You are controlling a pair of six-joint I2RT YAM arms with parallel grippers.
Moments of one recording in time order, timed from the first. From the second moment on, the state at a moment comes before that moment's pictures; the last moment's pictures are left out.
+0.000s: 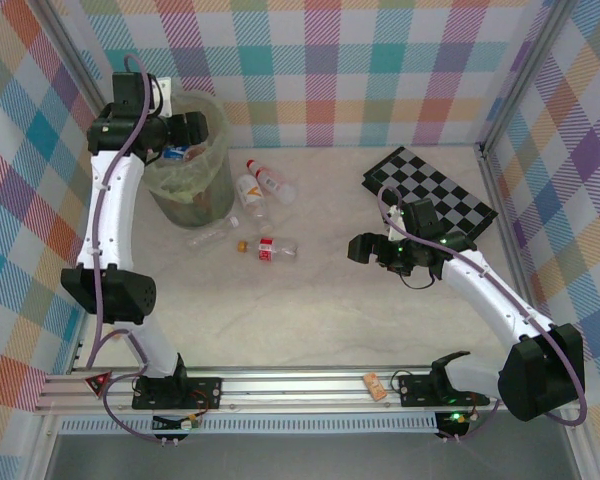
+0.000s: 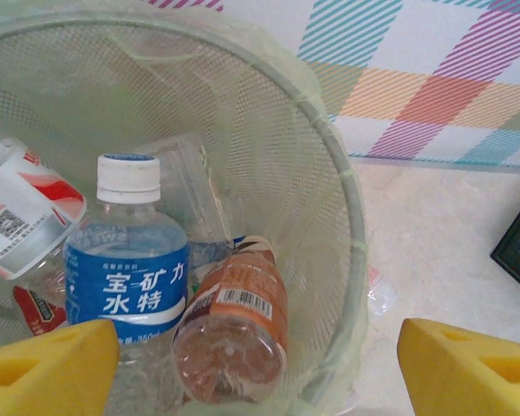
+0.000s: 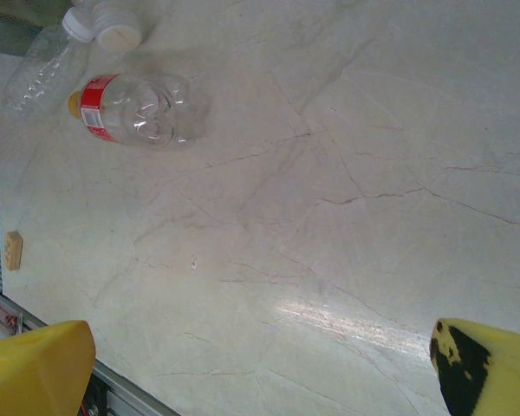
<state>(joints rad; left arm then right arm) -0.02 1.78 2.17 -1.04 0.11 -0.13 0.35 1.22 0.92 -0.67 -0.44 0.52</state>
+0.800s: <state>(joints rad) -0.51 1.45 1.29 -0.84 -0.02 -0.27 0.35 1.22 0.92 -0.67 -0.42 0.50</state>
